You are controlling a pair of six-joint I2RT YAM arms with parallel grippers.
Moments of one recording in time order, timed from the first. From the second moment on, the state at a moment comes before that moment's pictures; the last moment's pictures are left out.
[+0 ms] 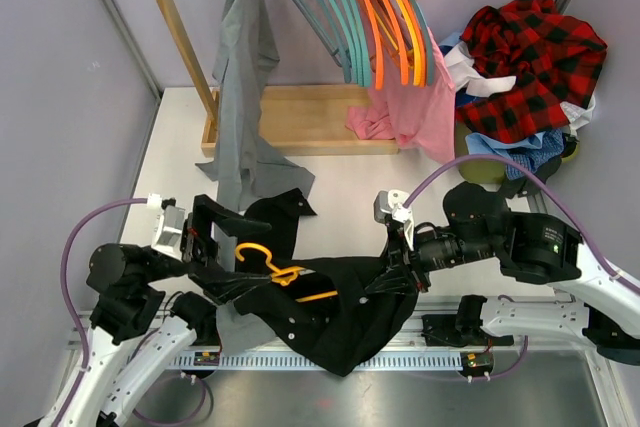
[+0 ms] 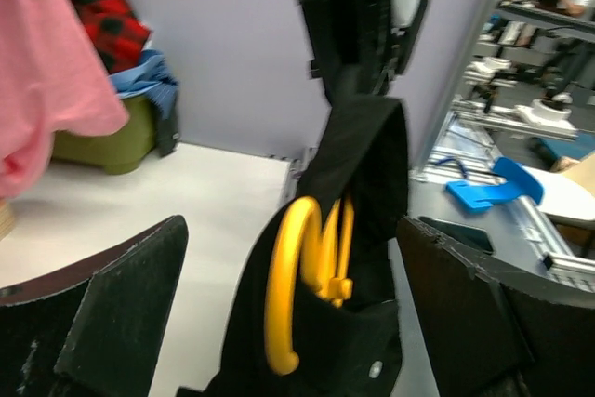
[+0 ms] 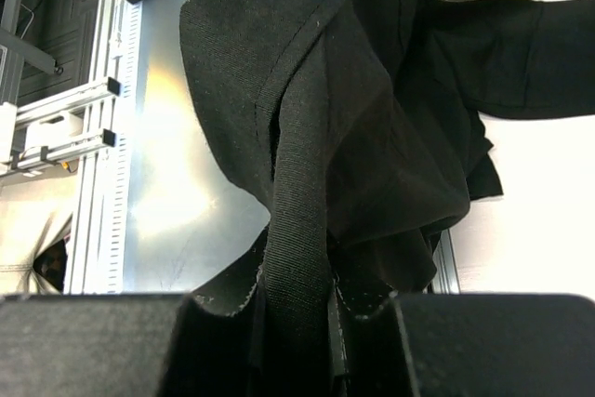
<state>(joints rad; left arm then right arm) -0.52 0.30 0.72 -0.05 0.87 -0.47 1.20 0.89 1.35 -0.88 -0.43 0.18</state>
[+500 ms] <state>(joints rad) -0.52 0.36 0.63 0.35 1.00 -0.74 1.20 0.89 1.33 -0.85 -0.42 0.16</state>
